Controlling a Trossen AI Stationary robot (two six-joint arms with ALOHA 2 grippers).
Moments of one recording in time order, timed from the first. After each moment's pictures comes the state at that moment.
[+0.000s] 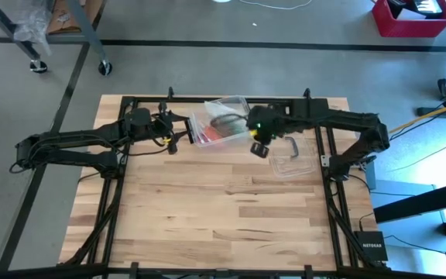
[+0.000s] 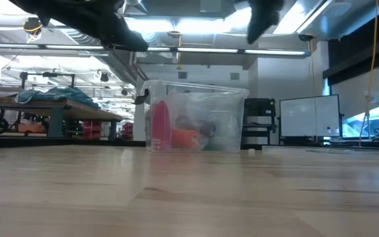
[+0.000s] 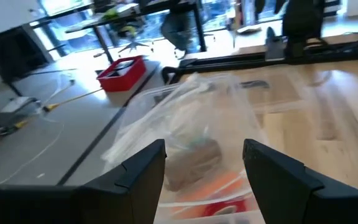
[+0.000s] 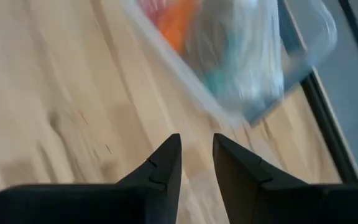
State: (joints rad) left arm 0.32 0.91 0.61 0.06 -0.08 0.24; right arm -0.10 1.57 1.68 -1.25 0.23 0.20
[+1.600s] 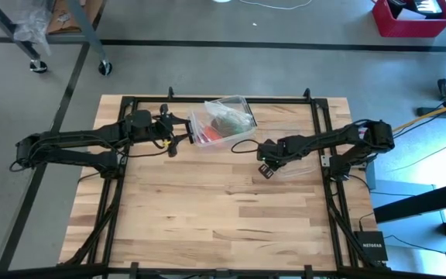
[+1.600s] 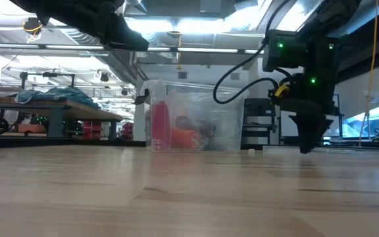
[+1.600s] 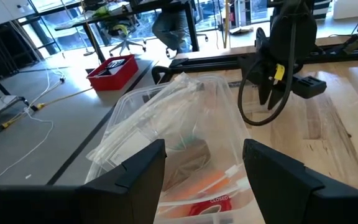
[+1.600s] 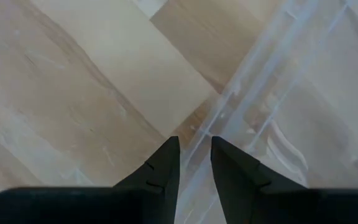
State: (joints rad) left arm 0.29 0.91 0.61 0.05 -0.07 0.22; right arm -0.09 1.52 0.75 -0.64 0.17 0.67
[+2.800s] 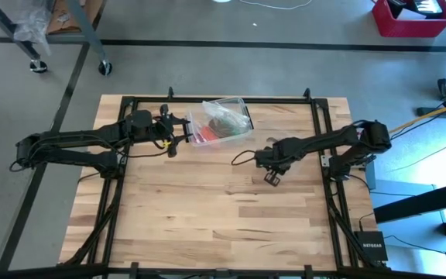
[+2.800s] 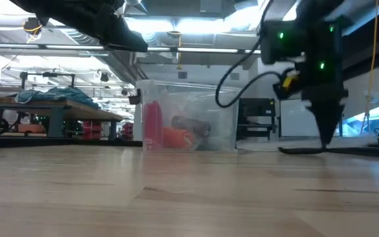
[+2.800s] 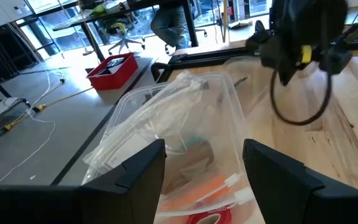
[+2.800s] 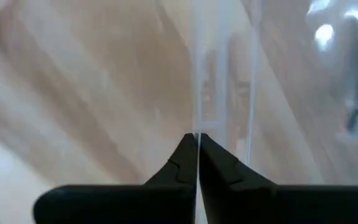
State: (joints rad) left arm 0.29 0.91 0.60 0.04 -0.07 0.25; right arm 0.00 1.56 0.90 -0.96 0.09 0.59
